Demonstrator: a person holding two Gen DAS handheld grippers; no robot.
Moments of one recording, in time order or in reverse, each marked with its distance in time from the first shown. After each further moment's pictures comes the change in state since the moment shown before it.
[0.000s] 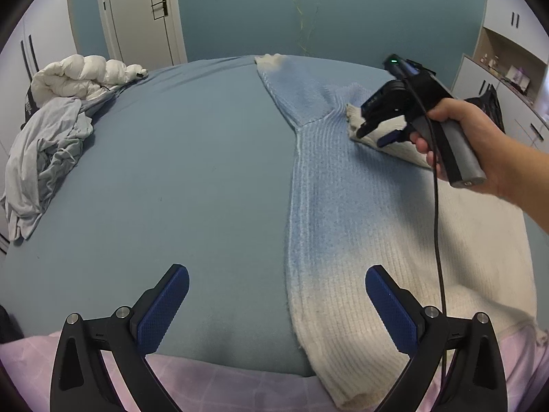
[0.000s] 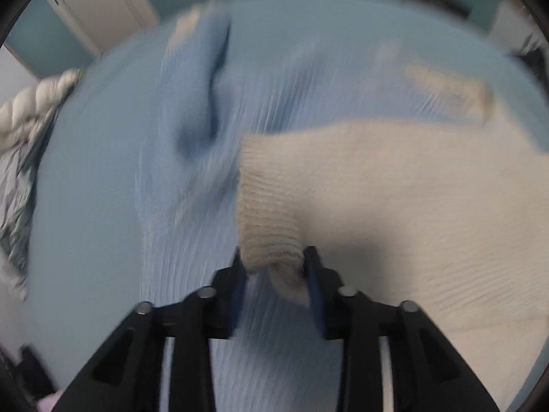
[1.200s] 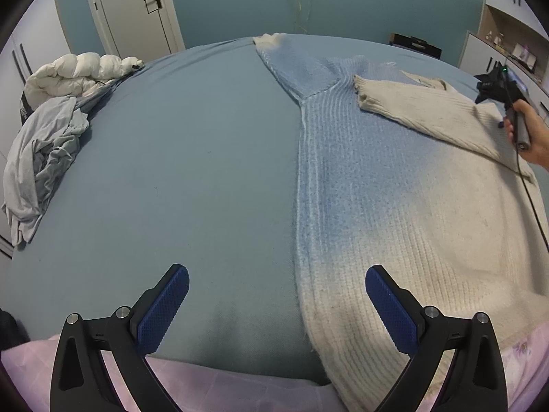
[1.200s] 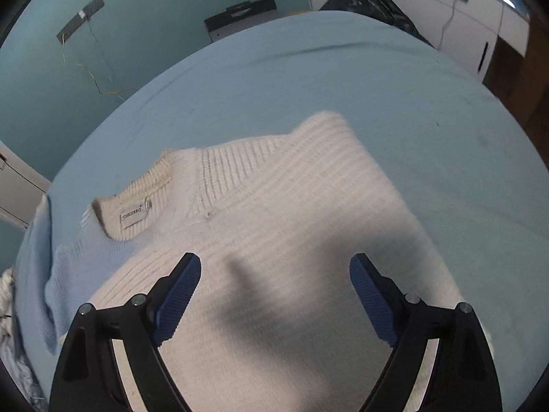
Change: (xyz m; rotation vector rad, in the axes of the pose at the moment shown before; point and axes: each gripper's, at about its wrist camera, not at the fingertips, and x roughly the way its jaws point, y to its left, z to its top) left arm 0.031 -0.004 -0.007 0.042 0.069 0.048; right arm -0.119 -0.320 0.024 0.506 -0.387 -0.288
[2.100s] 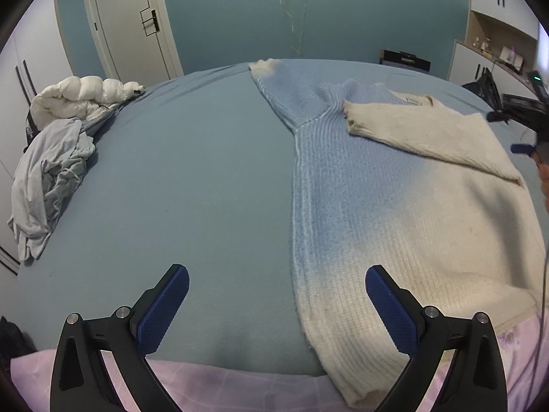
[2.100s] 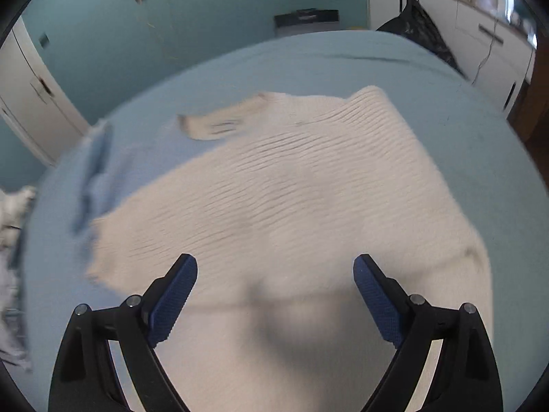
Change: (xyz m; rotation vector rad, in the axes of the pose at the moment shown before) left arm -0.038 -0.002 0.001 0.034 -0.098 -0.007; right arm -0.128 0.016 -0.133 -0.161 -0.015 0.211
